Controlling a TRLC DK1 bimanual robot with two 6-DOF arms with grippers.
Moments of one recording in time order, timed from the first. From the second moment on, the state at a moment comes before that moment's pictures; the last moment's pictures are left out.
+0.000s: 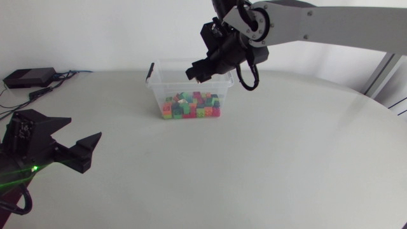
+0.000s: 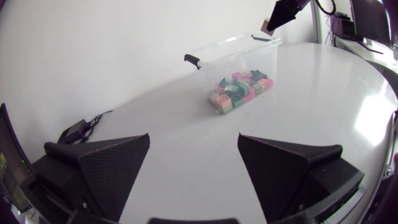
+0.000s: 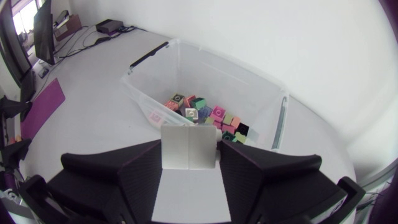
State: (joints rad) left arm -0.02 0.67 0.41 -0.16 0.14 0.40; right arm 0.56 1.93 1.72 -0.53 0.01 -0.05
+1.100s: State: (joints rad) left arm 0.00 0.45 0.31 -0.16 0.13 0.39; right arm 0.52 2.14 1.92 -0.43 0.06 -0.03
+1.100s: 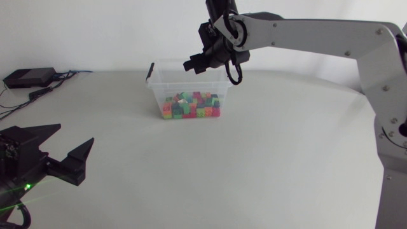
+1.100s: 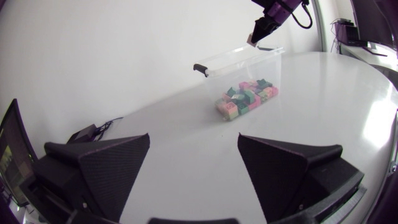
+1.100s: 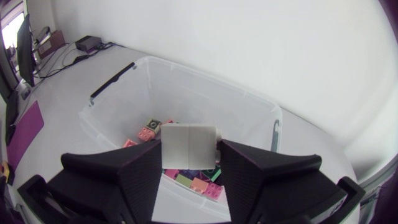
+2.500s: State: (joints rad) left arm 0.03 0.06 0.16 -0.22 0.11 0.36; right arm 0.39 1.48 1.20 -0.09 0.18 -0.06
